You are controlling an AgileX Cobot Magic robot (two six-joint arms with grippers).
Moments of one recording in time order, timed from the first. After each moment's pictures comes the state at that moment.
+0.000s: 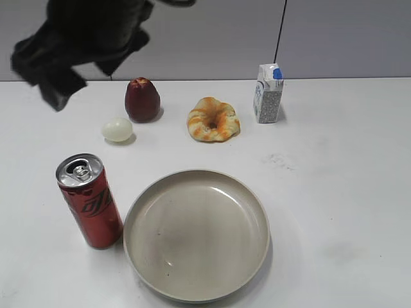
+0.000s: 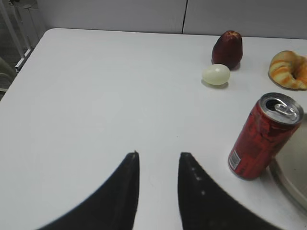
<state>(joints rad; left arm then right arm) -0.01 -0.01 -0.50 -0.16 1.03 0.11 0.93 2.01 -2.04 0.13 1.09 -0.10</state>
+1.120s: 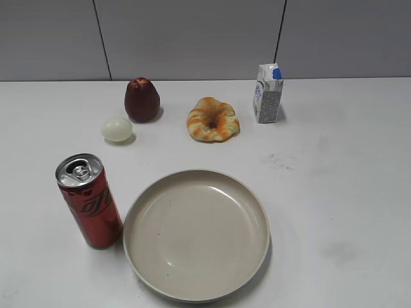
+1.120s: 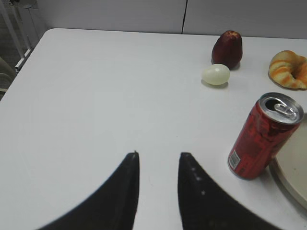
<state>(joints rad) -0.01 -0.01 -0.50 -0.16 1.03 0.11 0.46 0.84 -0.80 0.00 1.16 0.15</state>
